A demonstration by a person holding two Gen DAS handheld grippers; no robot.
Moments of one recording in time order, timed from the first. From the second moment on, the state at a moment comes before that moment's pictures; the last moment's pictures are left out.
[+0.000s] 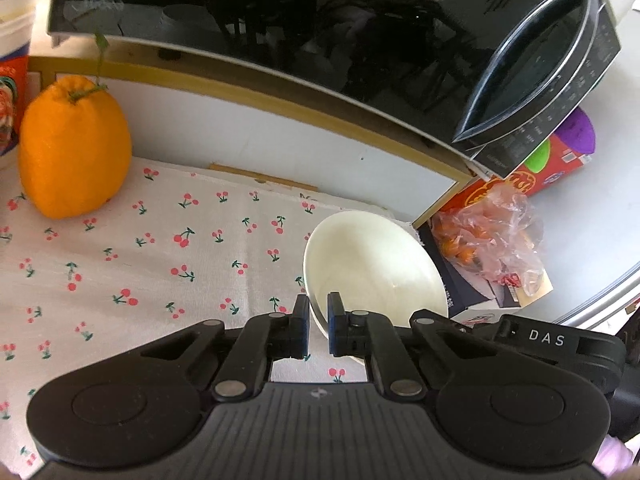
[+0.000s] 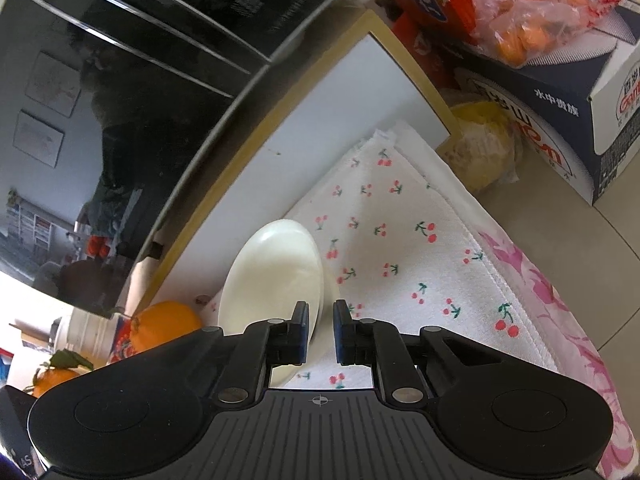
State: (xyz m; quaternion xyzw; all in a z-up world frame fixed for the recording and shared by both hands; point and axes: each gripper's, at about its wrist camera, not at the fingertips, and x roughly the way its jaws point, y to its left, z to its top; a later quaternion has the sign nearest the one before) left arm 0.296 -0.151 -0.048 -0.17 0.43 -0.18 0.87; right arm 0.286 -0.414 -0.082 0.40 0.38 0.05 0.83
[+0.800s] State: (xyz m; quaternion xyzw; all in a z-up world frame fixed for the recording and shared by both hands) left arm 0.194 -0.090 0.020 -0.20 0.42 -0.17 0.87; right arm 0.194 -0.348 0.000 0.35 0.40 0.07 0.84
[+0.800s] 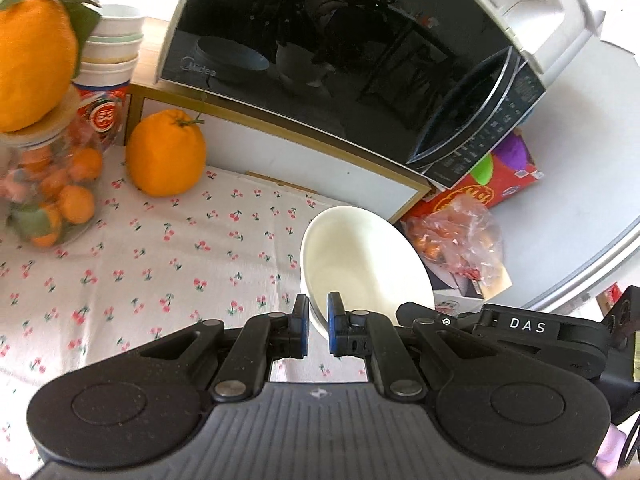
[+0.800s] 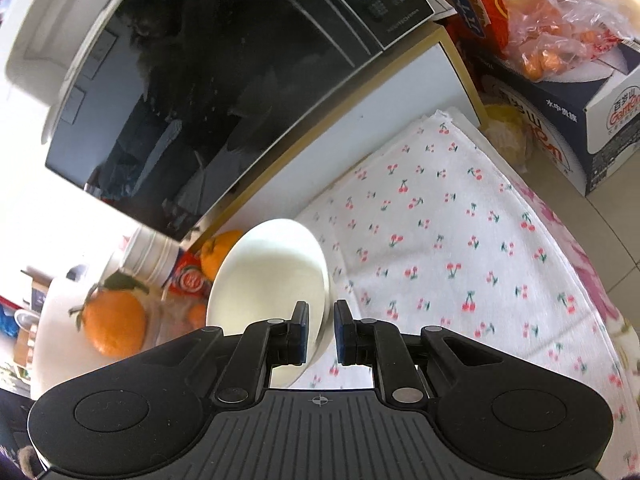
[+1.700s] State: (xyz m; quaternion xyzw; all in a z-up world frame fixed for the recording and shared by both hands) left arm 0.084 -0.054 -0.003 -0.23 0.46 -0.20 0.83; right arm 0.072 -0.305 -0.011 0.30 0.41 0.04 0.86
